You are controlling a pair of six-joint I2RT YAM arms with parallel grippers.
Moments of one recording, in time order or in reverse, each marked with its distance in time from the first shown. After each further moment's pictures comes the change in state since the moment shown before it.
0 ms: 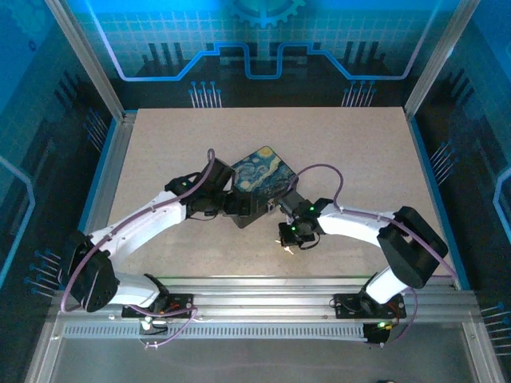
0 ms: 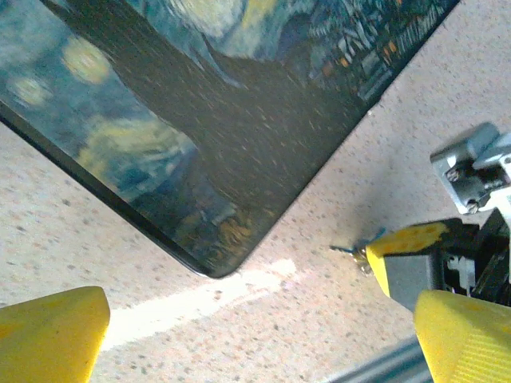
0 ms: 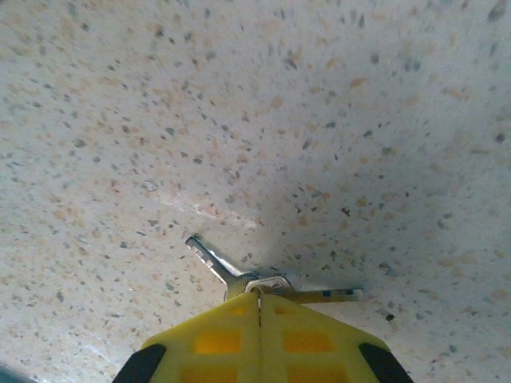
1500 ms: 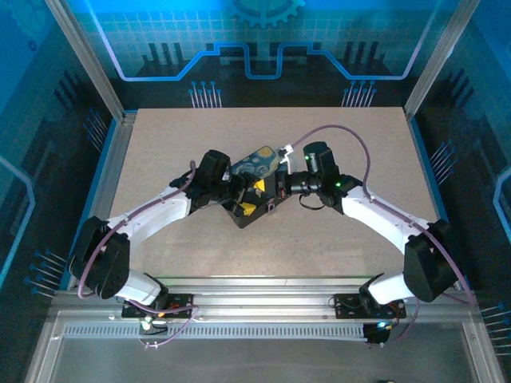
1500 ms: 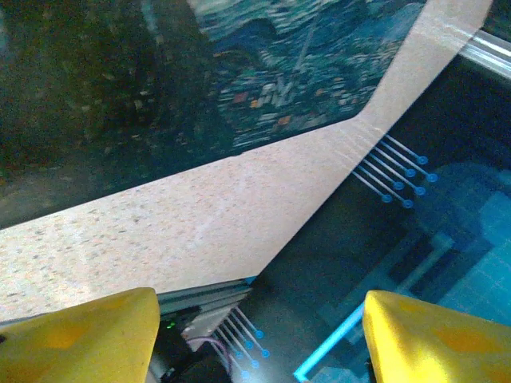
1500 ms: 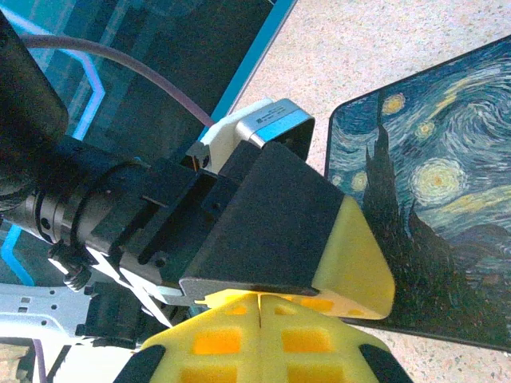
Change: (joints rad) left arm 0.102 0.099 -0.075 0.450 0.377 -1.015; right arm -0.215 -0.113 0.164 0.467 -0.552 -0.071
